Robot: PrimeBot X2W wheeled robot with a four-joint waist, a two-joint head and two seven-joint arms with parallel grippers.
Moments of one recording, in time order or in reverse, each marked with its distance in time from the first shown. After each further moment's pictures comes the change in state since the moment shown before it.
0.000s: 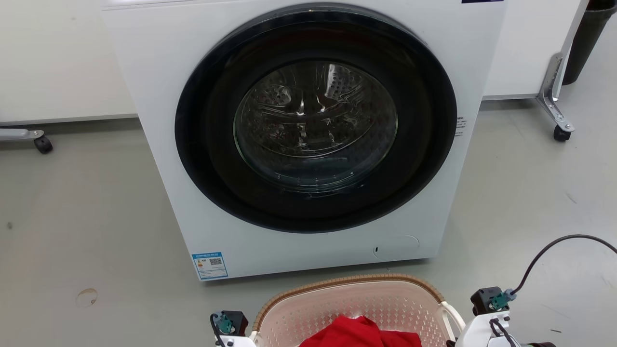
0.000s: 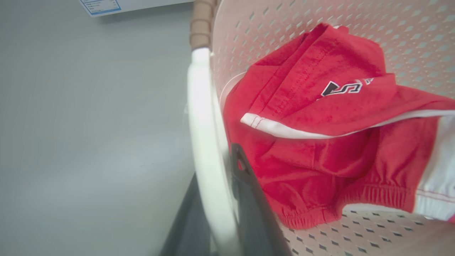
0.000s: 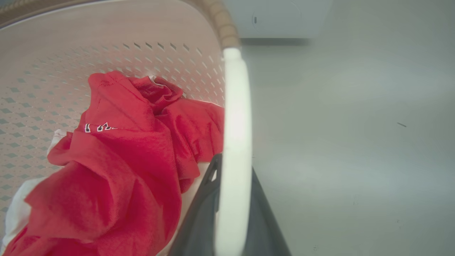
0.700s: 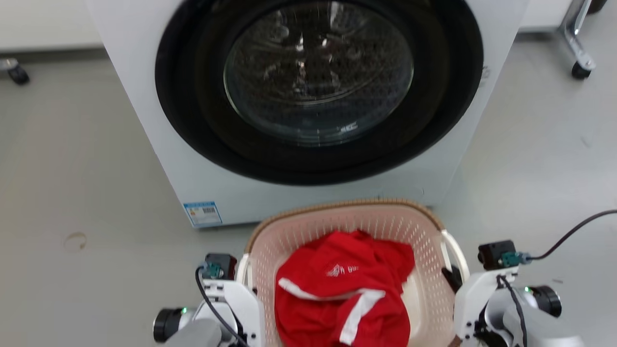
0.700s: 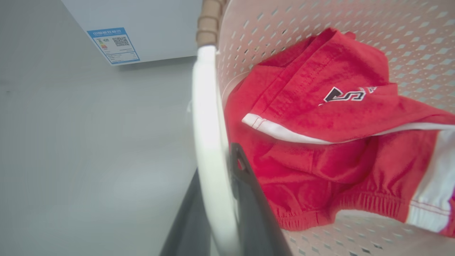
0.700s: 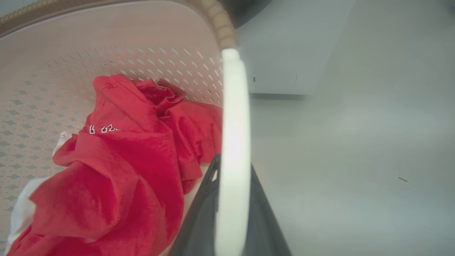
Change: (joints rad) left arm -0.133 0.010 0.008 0.008 -0.007 0.039 -0.186; right arm -0.108 0.000 0.021 0.007 -0.003 0.000 -0.265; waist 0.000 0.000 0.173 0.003
